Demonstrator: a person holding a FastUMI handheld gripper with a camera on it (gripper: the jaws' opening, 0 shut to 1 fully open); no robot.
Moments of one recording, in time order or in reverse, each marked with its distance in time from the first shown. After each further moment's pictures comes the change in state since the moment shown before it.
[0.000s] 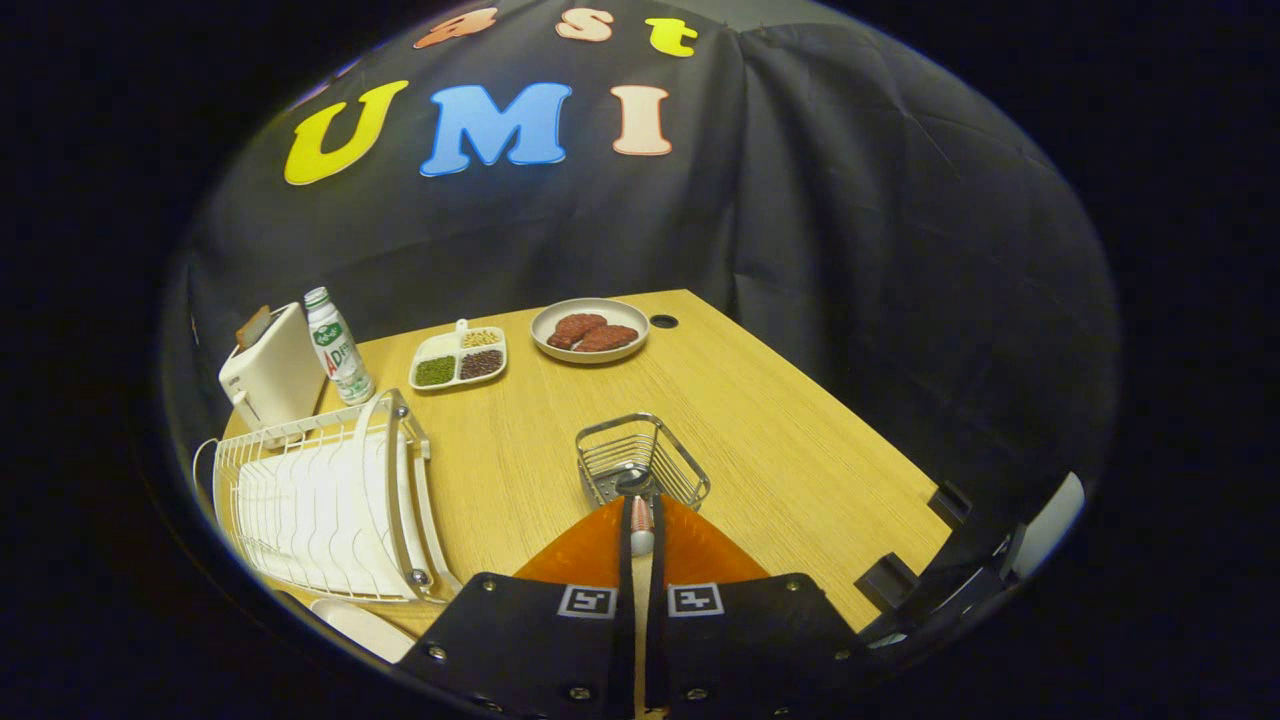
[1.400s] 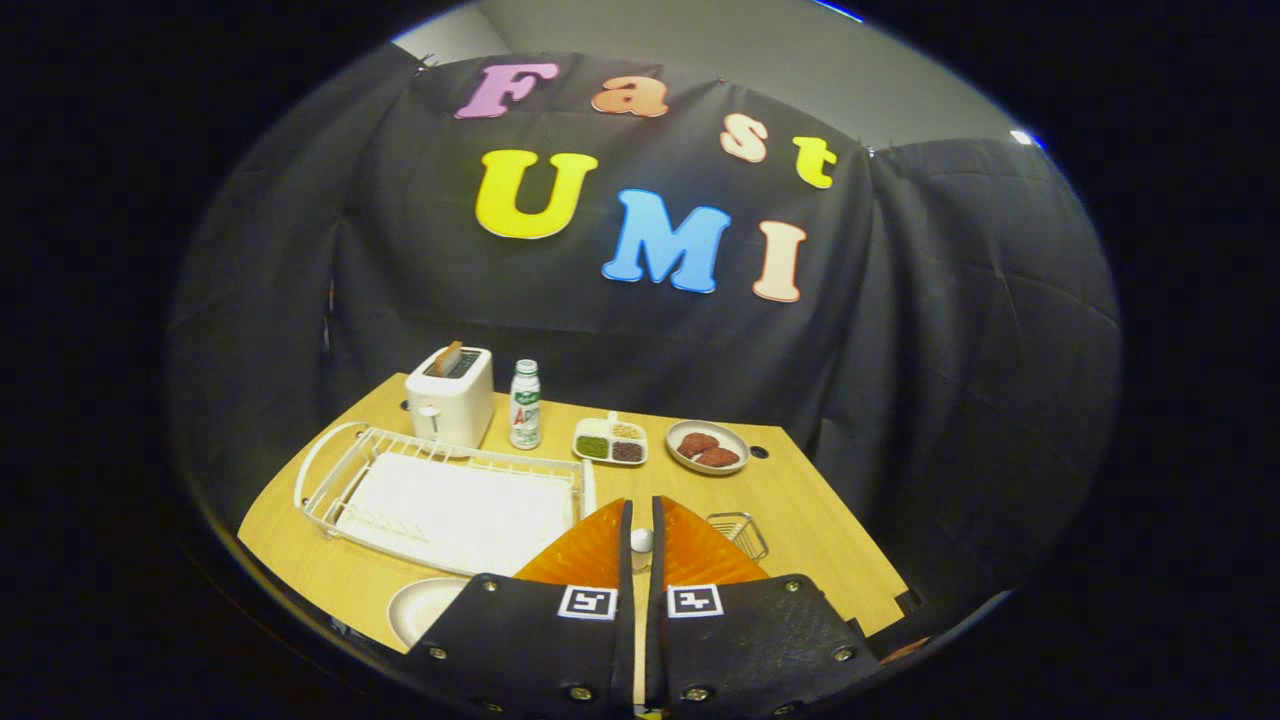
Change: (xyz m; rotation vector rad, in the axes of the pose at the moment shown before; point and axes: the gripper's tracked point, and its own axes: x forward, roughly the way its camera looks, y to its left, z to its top) arm -0.211 0.109 0.050 -0.300 -0.295 0.277
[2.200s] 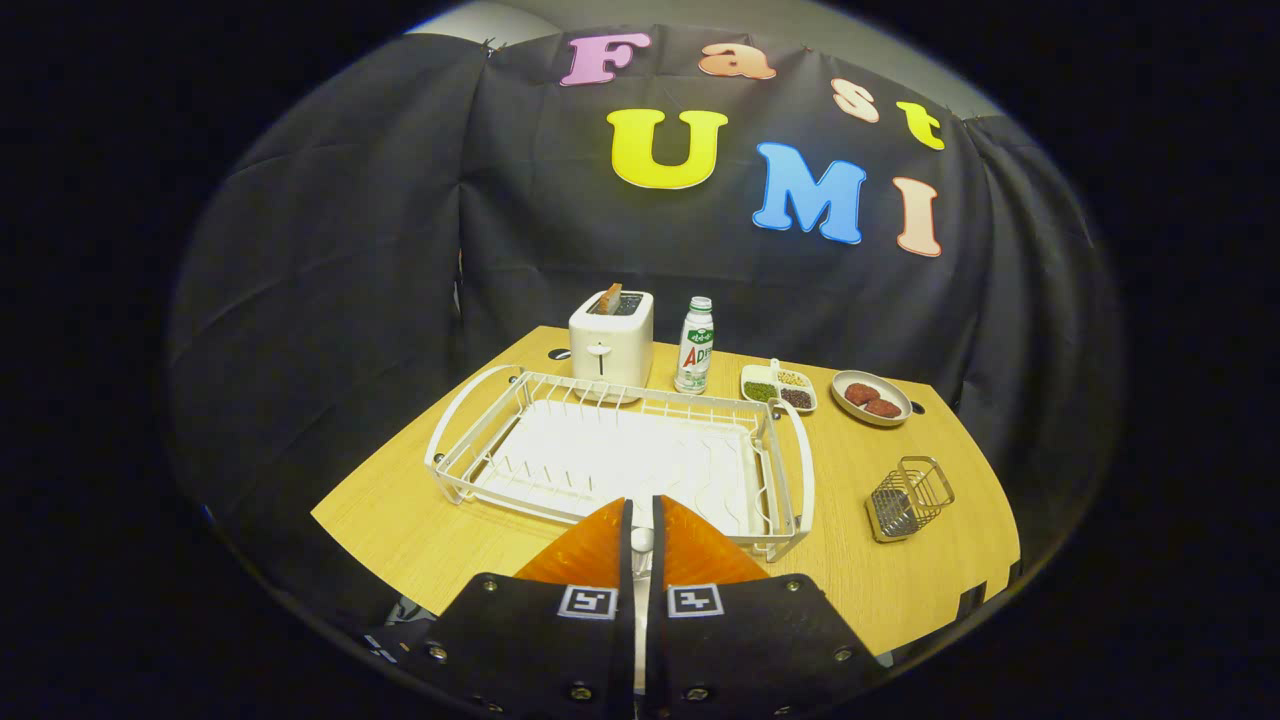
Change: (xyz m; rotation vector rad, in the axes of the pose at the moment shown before) arm 0.012 0.146 -0.067 0.007 0.094 0.336
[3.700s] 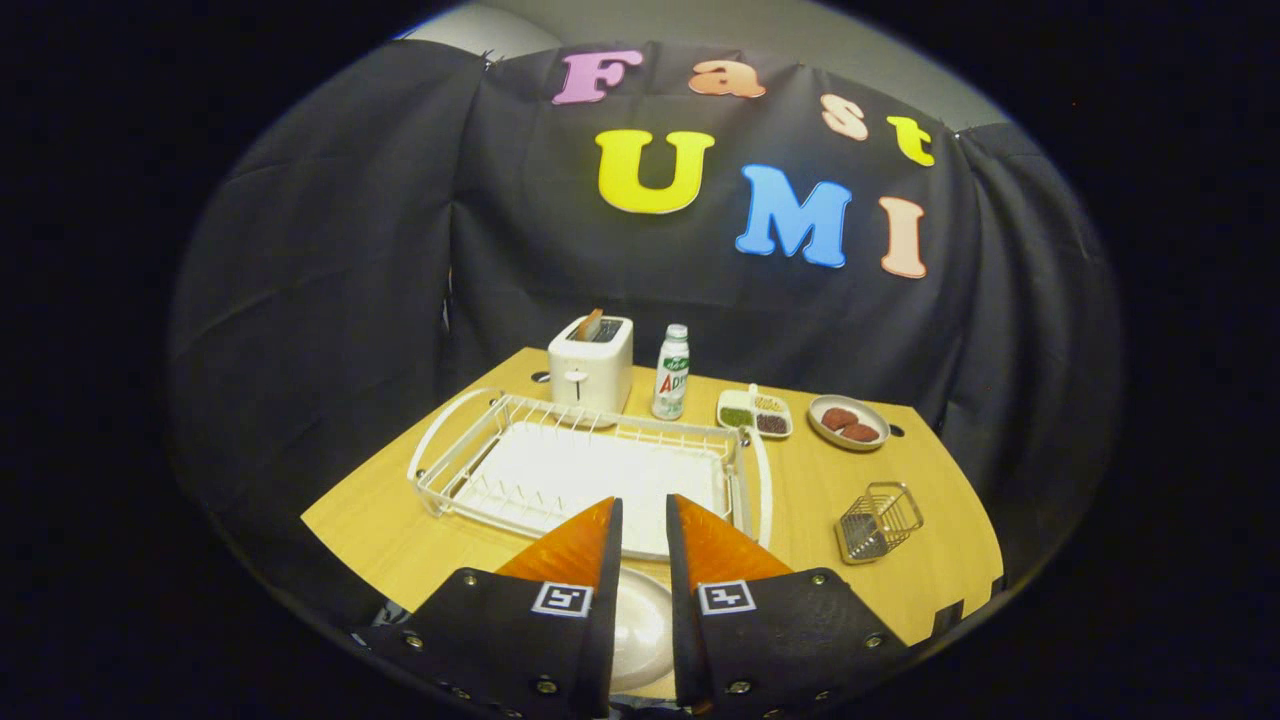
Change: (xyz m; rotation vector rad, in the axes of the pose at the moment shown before) arm -0.027 -0.051 0.048 -0.002 -0.100 -0.057
